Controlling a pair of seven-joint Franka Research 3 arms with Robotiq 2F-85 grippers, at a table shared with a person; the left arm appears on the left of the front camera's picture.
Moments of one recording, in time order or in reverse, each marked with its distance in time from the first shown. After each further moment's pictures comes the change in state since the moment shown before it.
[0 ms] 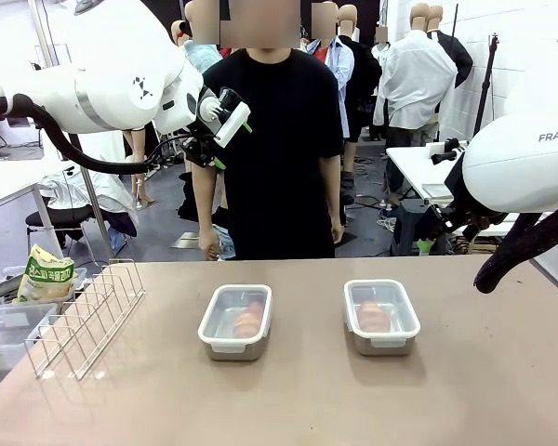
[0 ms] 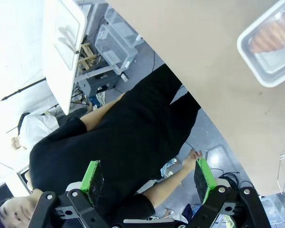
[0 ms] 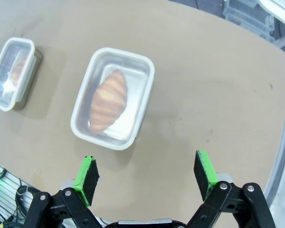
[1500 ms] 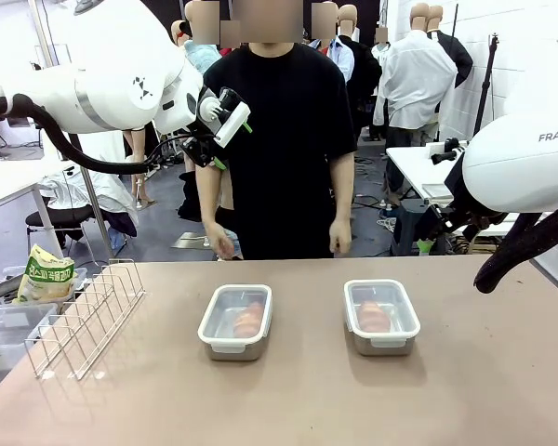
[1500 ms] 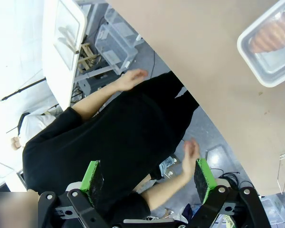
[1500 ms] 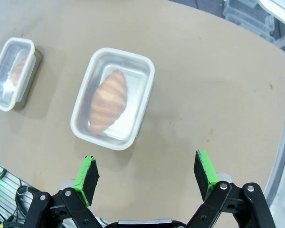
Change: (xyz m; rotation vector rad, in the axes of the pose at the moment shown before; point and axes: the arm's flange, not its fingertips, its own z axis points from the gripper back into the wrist) left arm 0.000 0.000 0.000 0.000 0.000 0.000; right arm 0.000 0.000 0.000 0.000 0.000 0.000
